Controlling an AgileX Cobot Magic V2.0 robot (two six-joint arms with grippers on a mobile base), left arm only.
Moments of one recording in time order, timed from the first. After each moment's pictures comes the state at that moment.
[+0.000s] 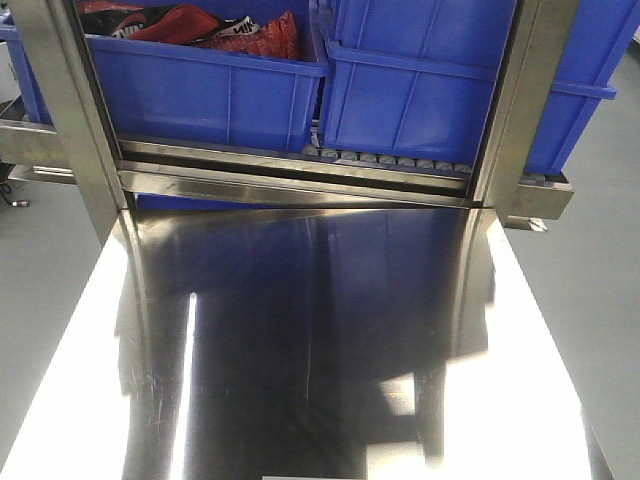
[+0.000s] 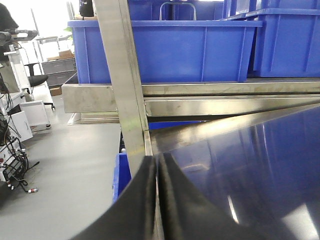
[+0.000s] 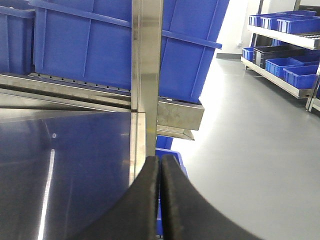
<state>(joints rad) -0.03 -0.02 0.03 0.02 0.10 0.06</state>
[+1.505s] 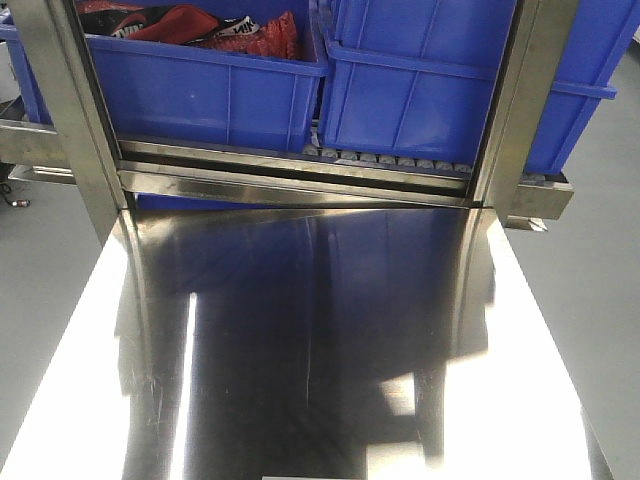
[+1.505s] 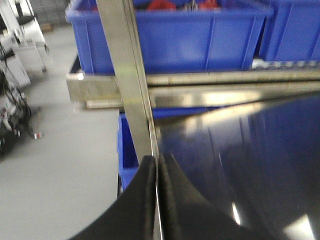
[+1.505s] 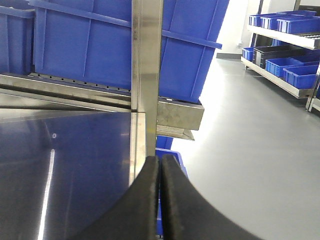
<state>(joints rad) -0.03 0.52 -0.68 0.02 0.57 0.06</state>
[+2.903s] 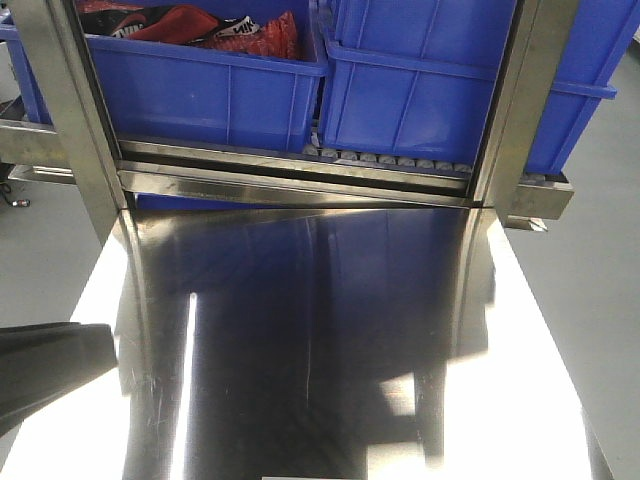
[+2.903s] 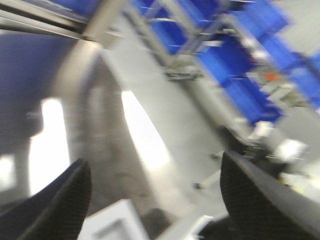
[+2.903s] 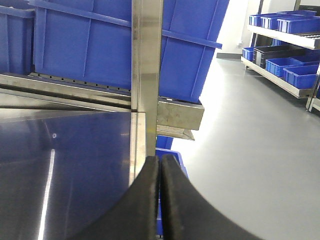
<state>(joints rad) -0.03 0.65 -0.69 -1.20 1.00 0.49</state>
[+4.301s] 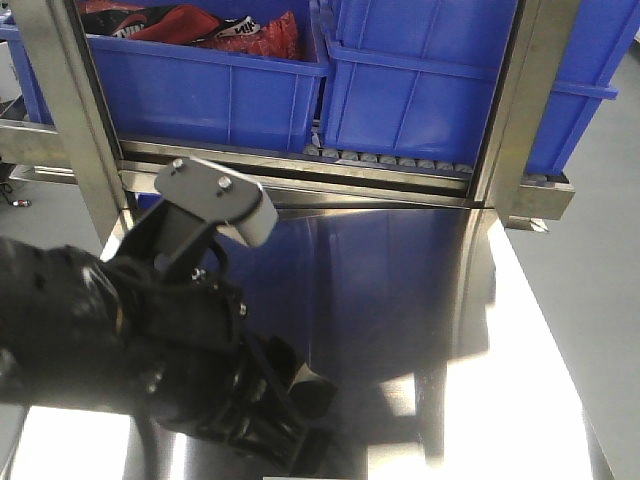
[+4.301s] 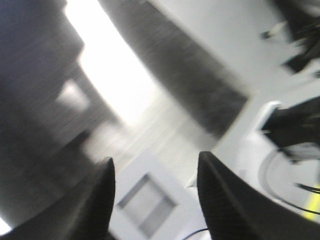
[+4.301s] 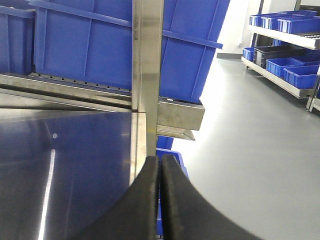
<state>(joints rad) -0.95 1.23 -1.17 -0.12 0.89 -0.28</state>
